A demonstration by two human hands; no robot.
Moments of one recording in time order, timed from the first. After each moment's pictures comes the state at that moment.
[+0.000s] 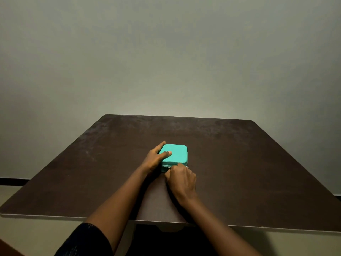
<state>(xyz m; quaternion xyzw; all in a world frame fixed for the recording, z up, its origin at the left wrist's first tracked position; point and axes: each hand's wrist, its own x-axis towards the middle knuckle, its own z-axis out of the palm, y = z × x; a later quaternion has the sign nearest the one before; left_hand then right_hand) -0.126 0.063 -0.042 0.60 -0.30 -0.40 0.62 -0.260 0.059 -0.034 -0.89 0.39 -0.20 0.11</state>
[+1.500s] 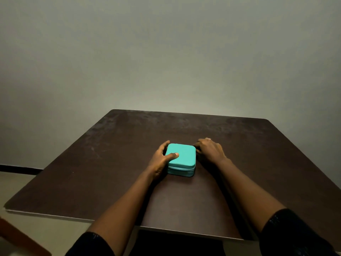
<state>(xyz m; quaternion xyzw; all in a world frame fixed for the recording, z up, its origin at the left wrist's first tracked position) -0.123 0.053 -0.057 0.58 -0.28 -0.38 0.66 -0.246 -0.097 -0.023 -0.96 0.27 -0.11 0.00</state>
